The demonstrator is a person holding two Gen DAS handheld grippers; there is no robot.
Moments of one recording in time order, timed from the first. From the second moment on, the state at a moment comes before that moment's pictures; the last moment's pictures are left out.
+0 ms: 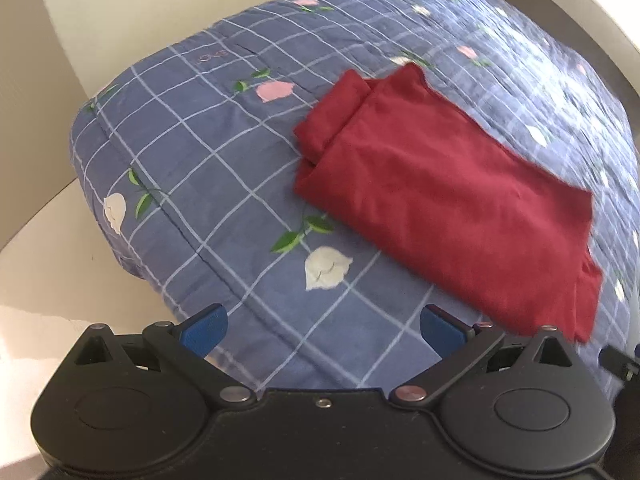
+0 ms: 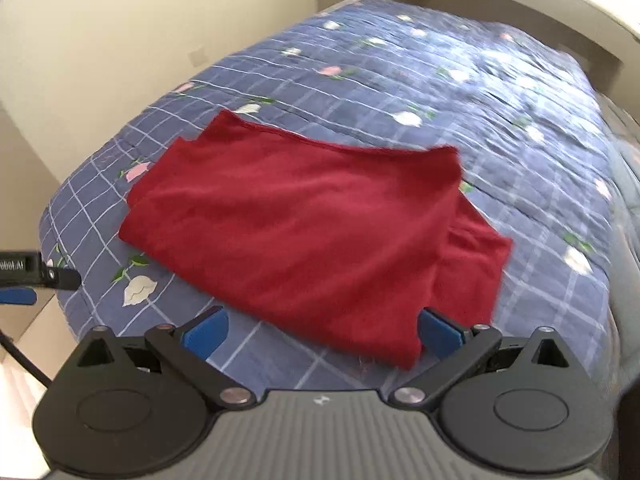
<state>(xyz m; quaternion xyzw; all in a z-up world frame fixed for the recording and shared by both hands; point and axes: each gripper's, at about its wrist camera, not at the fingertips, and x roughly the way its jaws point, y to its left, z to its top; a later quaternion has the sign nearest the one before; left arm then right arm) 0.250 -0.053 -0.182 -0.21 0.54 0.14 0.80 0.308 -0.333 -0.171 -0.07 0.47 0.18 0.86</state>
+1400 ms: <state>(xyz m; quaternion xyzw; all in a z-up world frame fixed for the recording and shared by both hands) 0.389 0.071 -0.298 -0.27 0.43 0.01 0.86 0.379 -0.242 -0.302 -0.10 0.38 0.05 0.92</state>
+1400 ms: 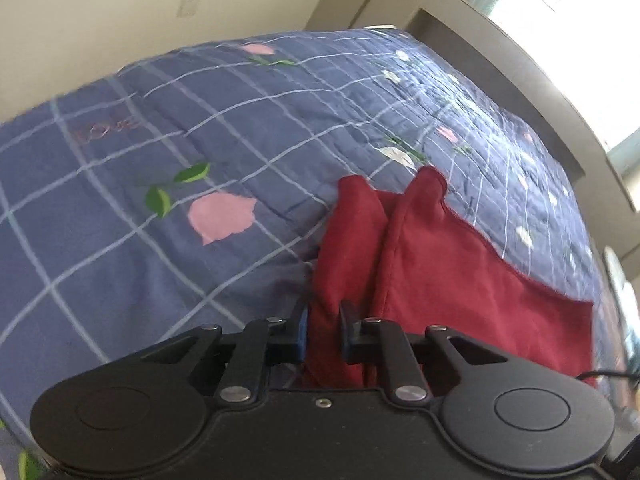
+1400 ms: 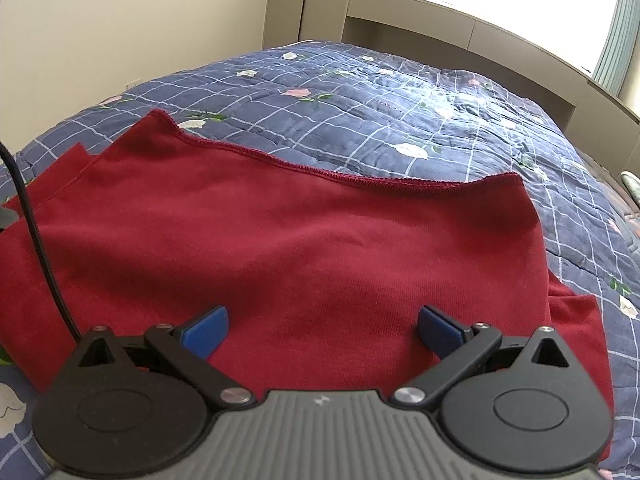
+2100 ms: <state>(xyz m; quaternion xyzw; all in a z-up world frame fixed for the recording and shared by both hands) 0.383 0.088 -0.296 -0.28 0.48 0.04 0.83 0.377 -0.244 -0.308 -0.11 0.37 0.06 0.92</state>
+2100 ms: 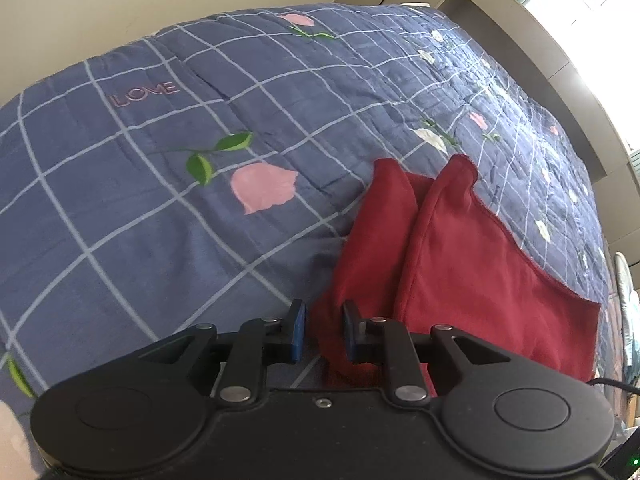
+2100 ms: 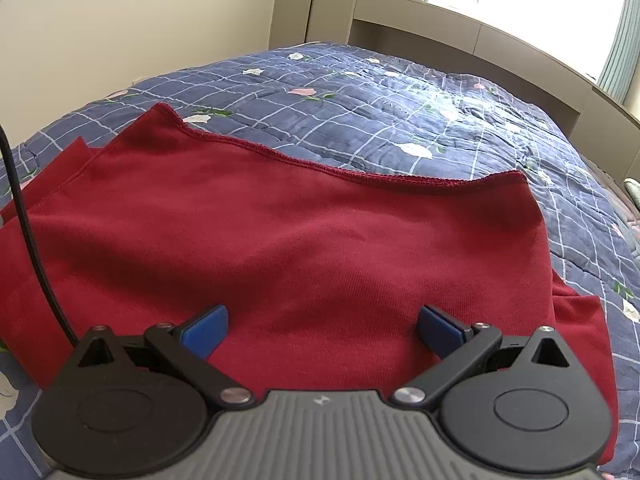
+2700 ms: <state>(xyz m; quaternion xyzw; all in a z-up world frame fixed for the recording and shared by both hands) 0.336 0.077 -0.284 -0.32 0.45 0.02 0.83 0.378 -0.240 -0.307 -0.12 0.38 0.06 0.92</state>
